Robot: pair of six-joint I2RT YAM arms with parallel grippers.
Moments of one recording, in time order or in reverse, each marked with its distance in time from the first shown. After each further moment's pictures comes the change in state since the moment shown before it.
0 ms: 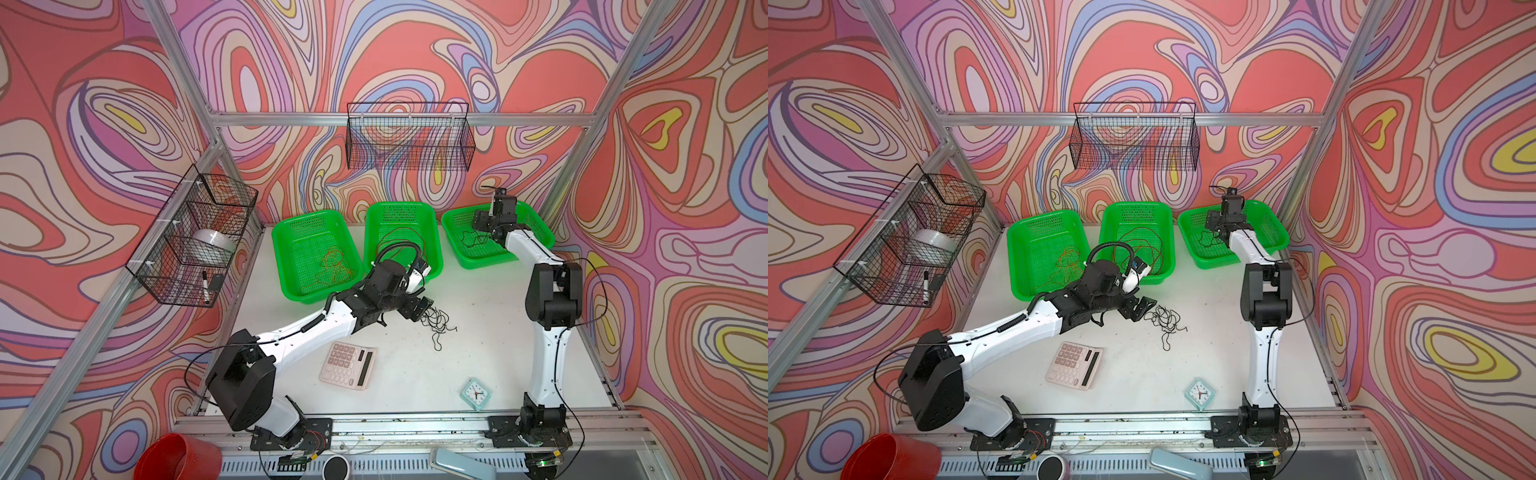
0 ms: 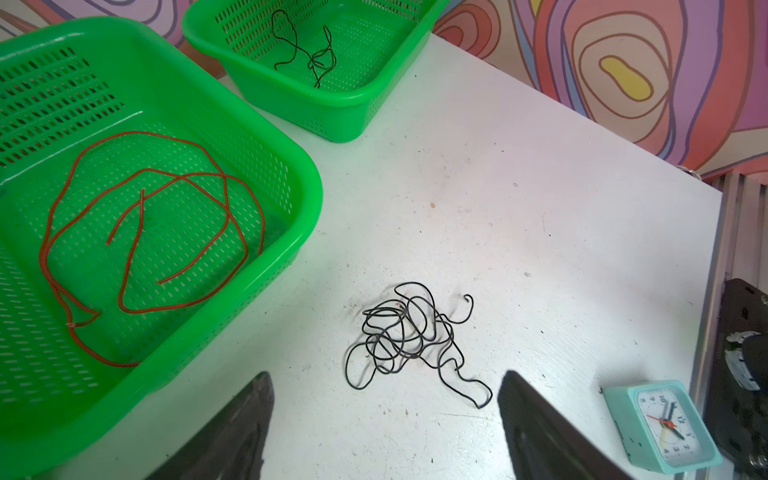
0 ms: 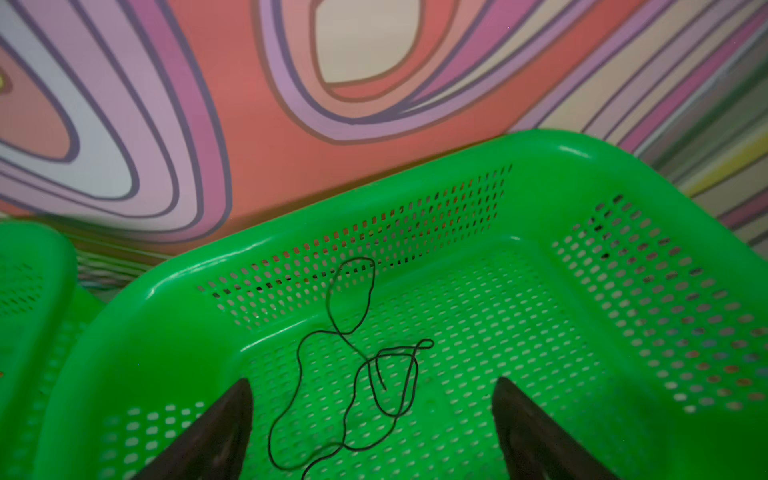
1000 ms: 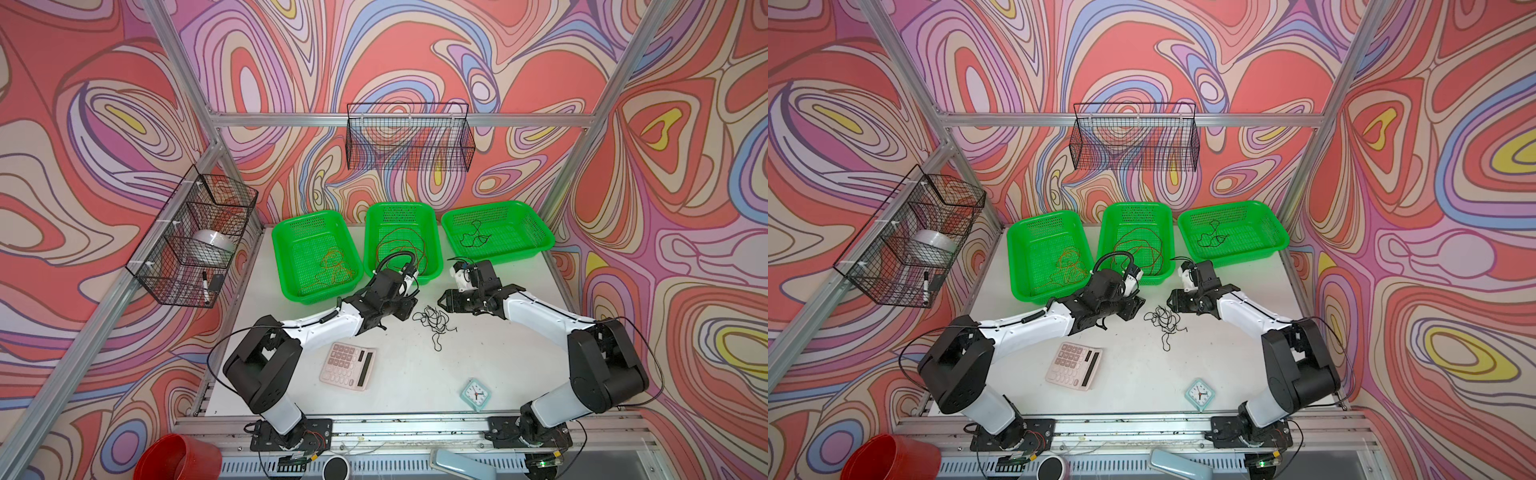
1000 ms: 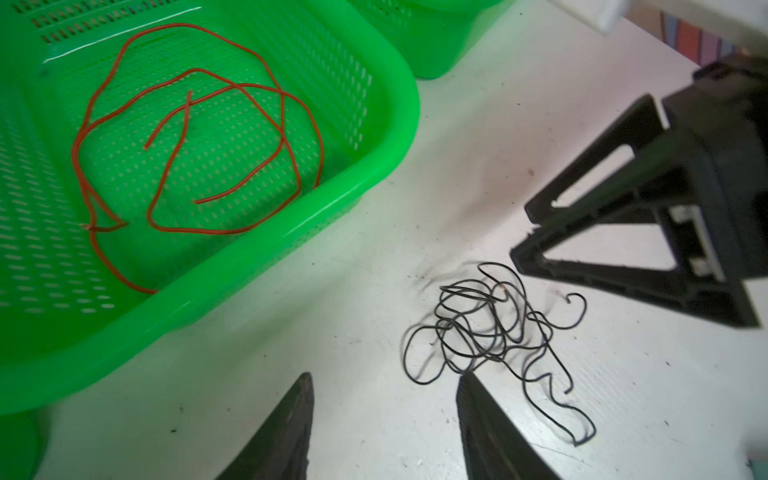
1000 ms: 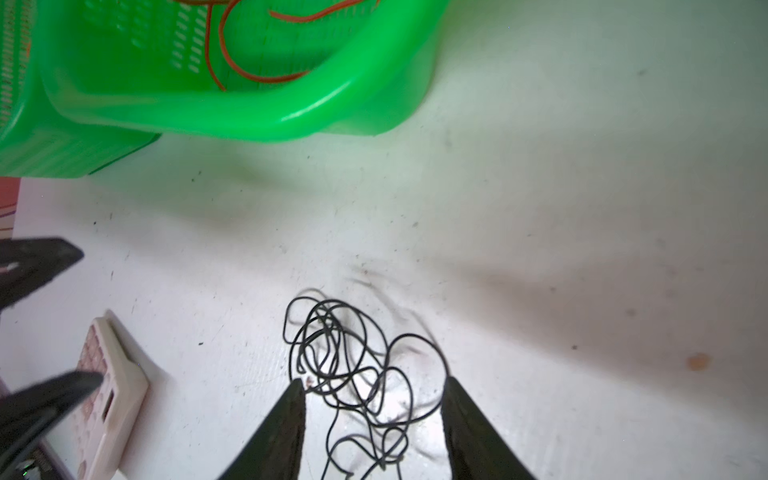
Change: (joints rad) left arm 0.048 0.096 -0.107 0.151 -0.145 -0.081; right arm 0.339 -0.692 -0.992 -0.054 -0.453 0.186
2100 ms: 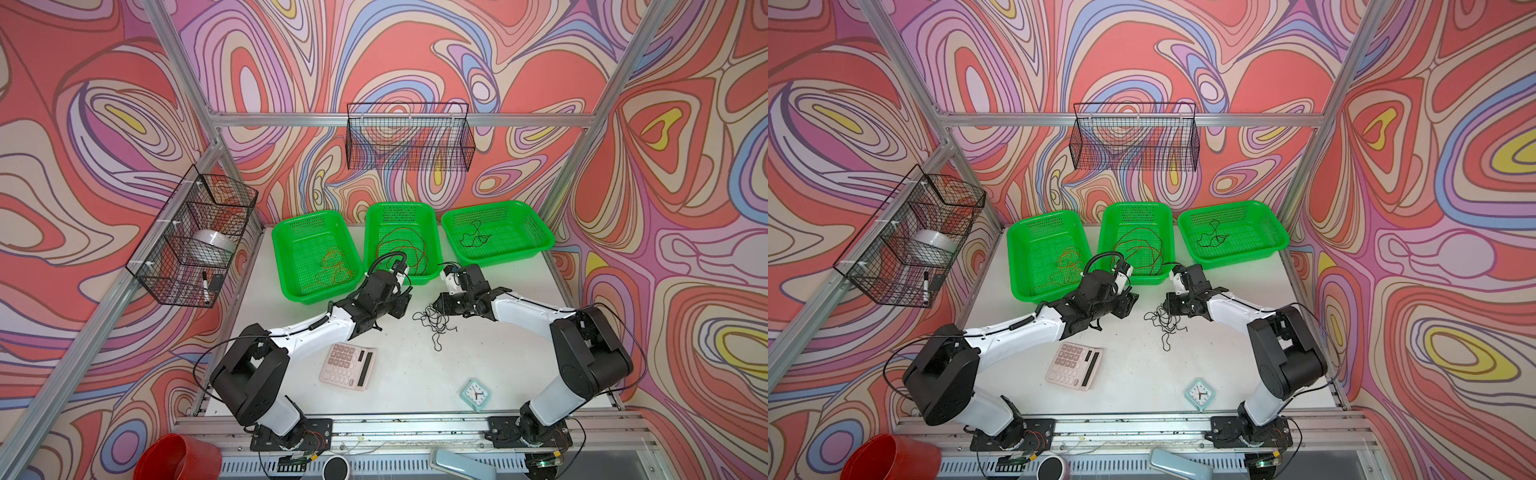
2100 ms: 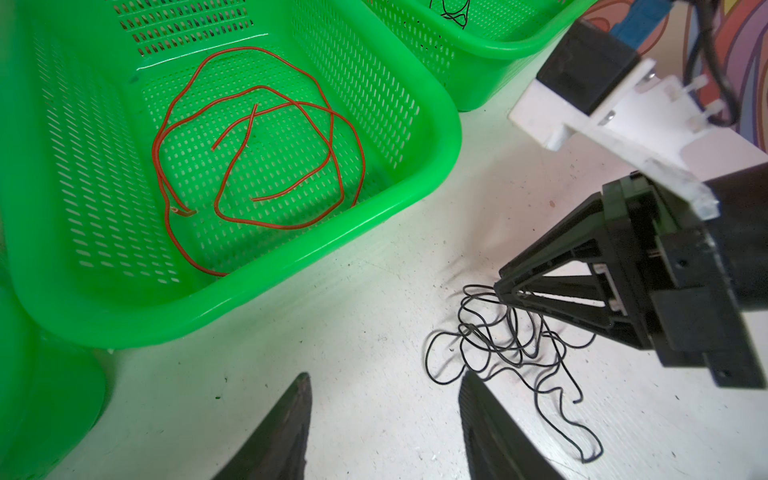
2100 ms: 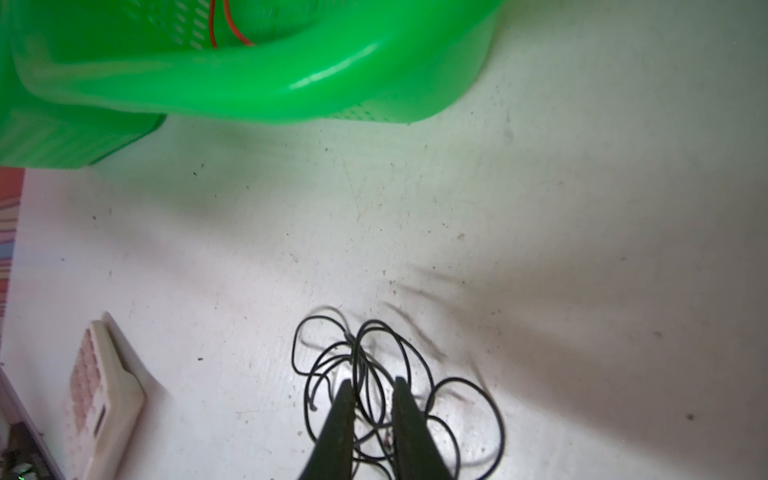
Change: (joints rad) left arm 0.005 -0.077 -0.056 0.028 -0.062 -0.060; right arm 0.050 0.086 -0.008 0.095 0.012 0.029
